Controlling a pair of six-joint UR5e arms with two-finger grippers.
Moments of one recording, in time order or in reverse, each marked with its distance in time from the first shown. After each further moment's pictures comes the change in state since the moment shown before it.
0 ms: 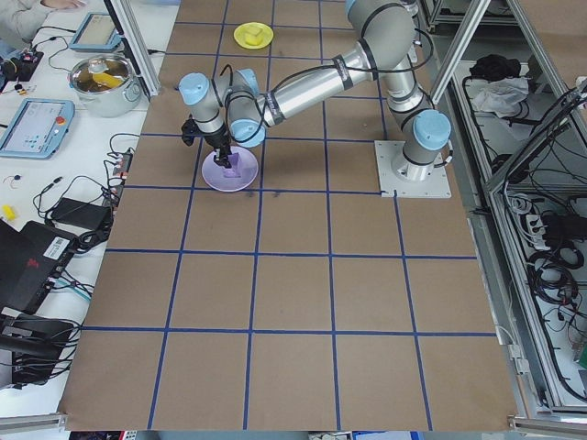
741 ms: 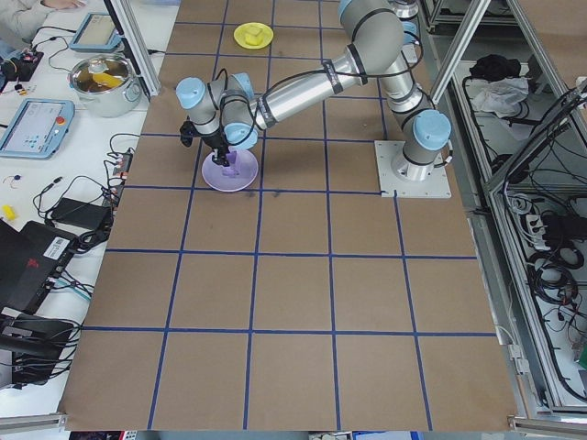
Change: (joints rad) left arm -0.022 -0.054 0.029 0.001 -0.038 -0.036; right arm 0.000 0.001 0.000 0.000 0.000 0.000
